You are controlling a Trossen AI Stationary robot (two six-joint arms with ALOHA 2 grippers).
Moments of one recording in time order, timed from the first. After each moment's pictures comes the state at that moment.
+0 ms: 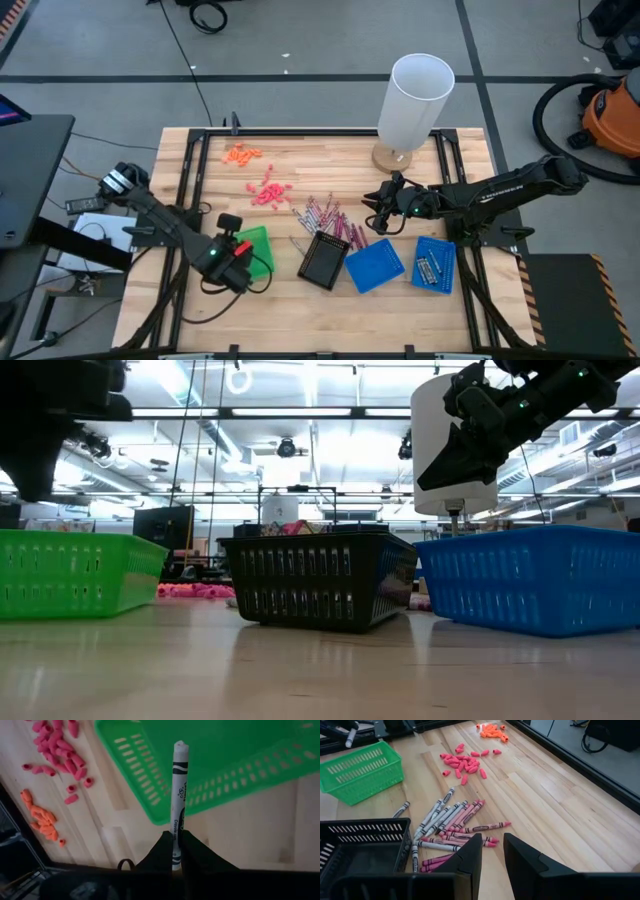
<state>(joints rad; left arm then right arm) -0.65 1.50 1.07 -1.36 -0.32 -0.43 0.10 1.10 0.56 -0.02 0.44 0.31</state>
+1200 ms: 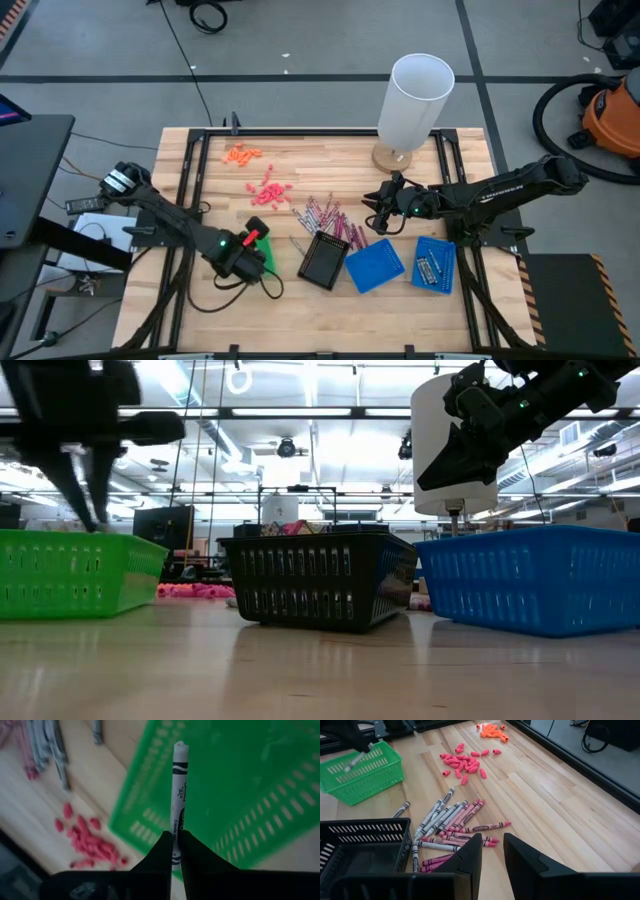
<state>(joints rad) -0.53 1.50 0.98 -1.03 -0.40 0.23 0.10 1.10 0.56 -0.02 0.44 0.32</state>
